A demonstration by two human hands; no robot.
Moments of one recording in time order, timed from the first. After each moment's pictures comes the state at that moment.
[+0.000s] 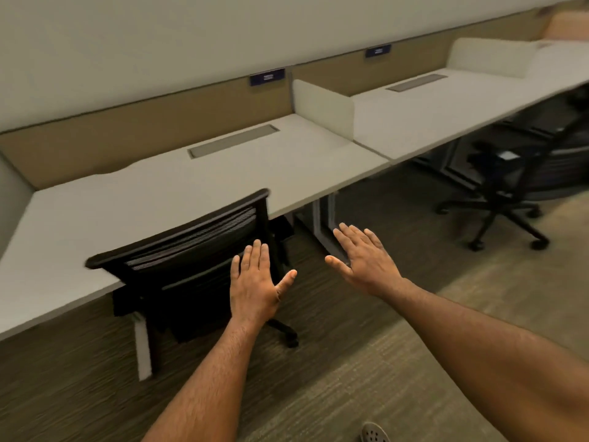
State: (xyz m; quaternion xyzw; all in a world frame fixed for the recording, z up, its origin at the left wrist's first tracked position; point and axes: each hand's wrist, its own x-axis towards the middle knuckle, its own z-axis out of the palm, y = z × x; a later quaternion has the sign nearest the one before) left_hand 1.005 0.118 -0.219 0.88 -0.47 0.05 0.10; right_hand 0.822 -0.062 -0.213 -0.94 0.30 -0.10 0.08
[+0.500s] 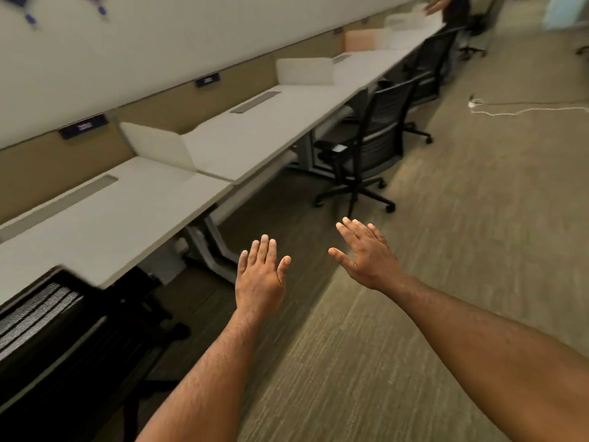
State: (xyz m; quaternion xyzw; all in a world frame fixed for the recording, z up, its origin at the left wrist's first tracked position) left_hand 0.714 -0.090 -0.210 0.73 -0.67 0.01 0.13; right_hand 0.475 -0.163 -0.215 -0.83 0.52 -0.18 0.07
